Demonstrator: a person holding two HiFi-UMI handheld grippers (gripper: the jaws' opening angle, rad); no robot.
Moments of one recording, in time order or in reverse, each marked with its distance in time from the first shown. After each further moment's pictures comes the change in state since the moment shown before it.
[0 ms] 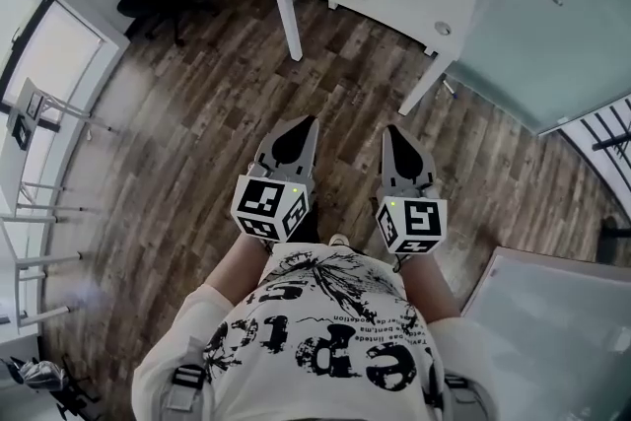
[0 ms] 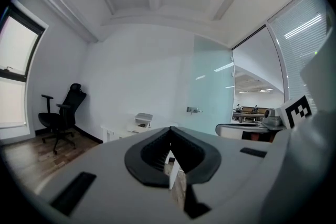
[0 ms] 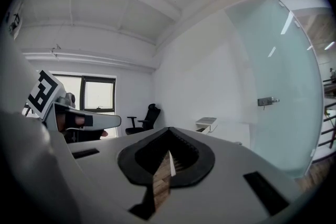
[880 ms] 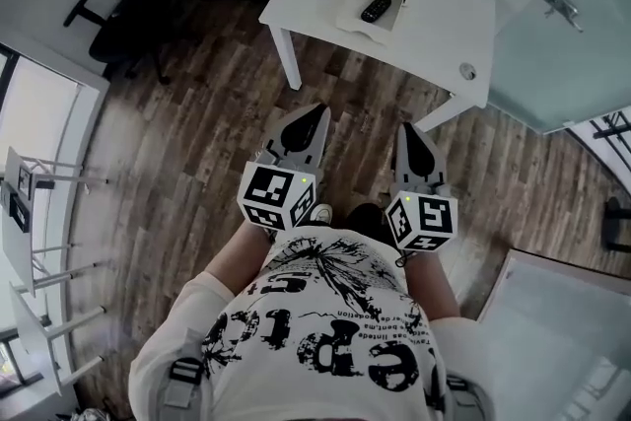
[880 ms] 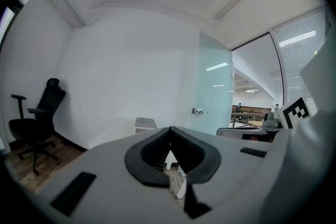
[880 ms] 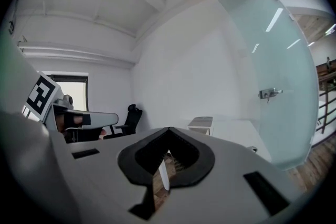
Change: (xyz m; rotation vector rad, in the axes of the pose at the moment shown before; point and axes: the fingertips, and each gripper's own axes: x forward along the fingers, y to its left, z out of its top) left arm 0.195 0.190 0.064 0.025 0.041 -0.180; right arm 0.251 -0.031 0.022 0.099 0.028 -0.198
